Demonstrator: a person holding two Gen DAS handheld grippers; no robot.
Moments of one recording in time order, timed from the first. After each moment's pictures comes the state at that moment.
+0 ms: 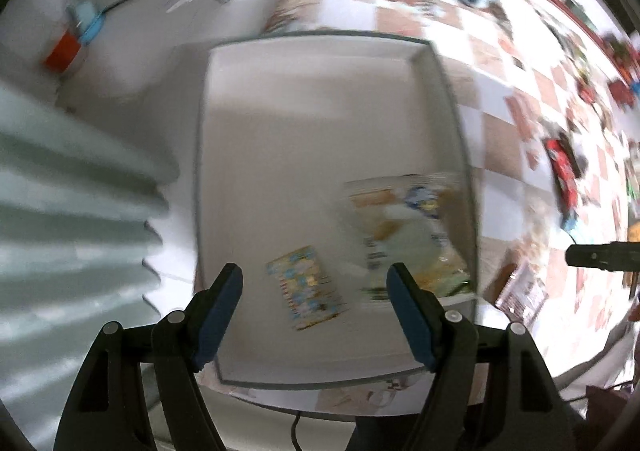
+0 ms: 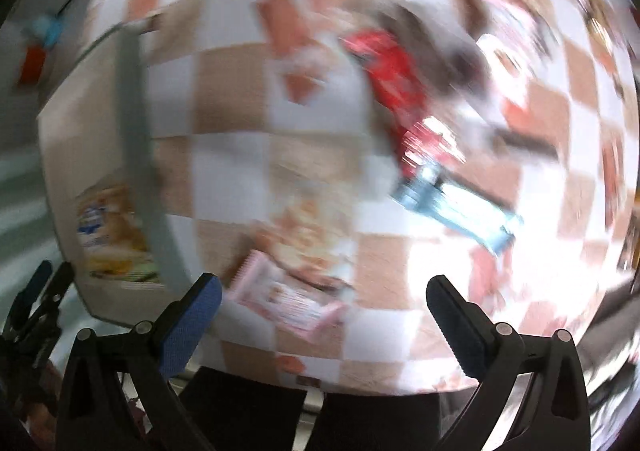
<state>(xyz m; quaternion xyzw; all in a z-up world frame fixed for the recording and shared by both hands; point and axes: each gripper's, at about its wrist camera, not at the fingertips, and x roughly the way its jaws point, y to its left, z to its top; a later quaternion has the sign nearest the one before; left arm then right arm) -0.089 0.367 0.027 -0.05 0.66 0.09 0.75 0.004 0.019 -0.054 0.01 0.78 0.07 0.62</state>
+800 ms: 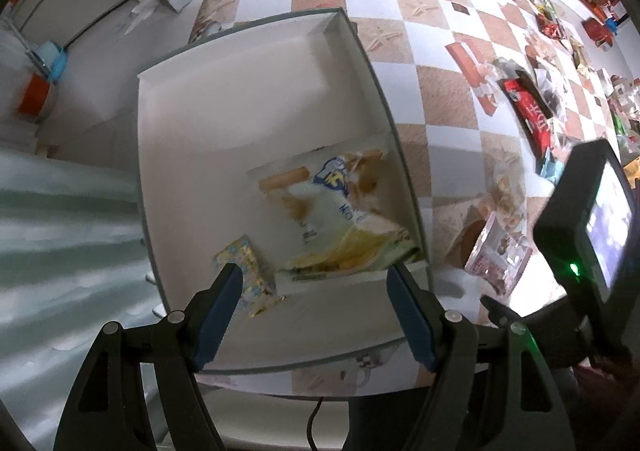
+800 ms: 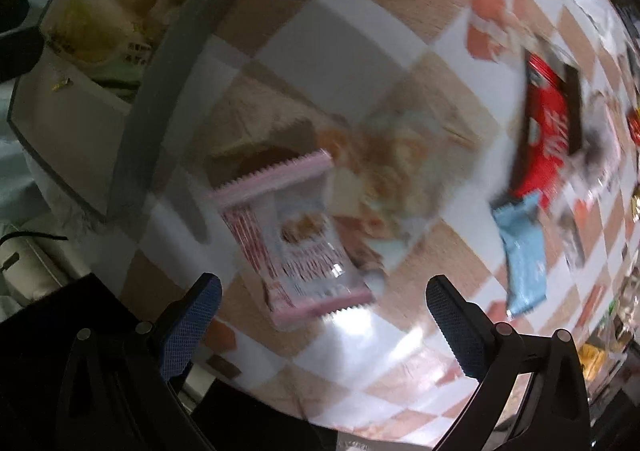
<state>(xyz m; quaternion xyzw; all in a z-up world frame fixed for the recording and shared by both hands) -0.087 0.325 0.019 0.01 0.69 0.04 0.72 -0.099 0.098 -0.105 -0.29 0.71 0.24 0.60</state>
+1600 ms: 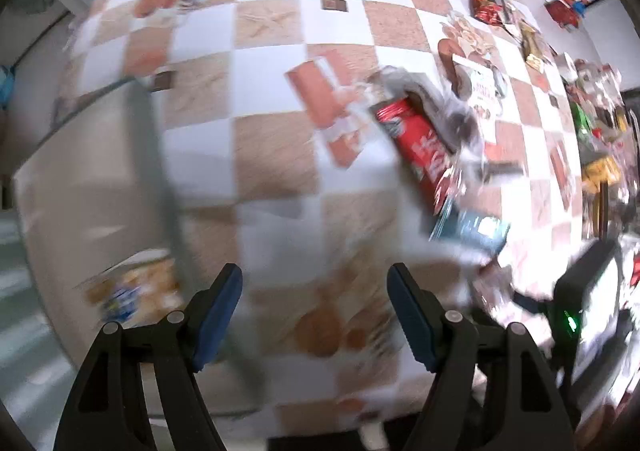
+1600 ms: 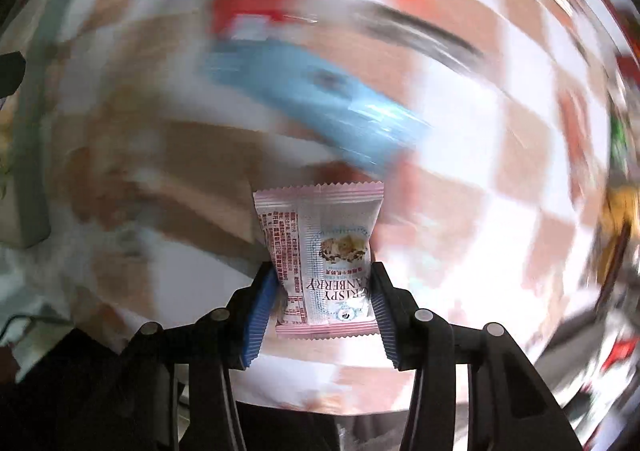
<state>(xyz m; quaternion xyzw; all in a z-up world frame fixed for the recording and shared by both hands) 0.012 0.187 -0.010 -0.02 0.71 -0.03 0.70 -0.082 -0.088 -0.136 -0.10 0.75 0.05 0.65</state>
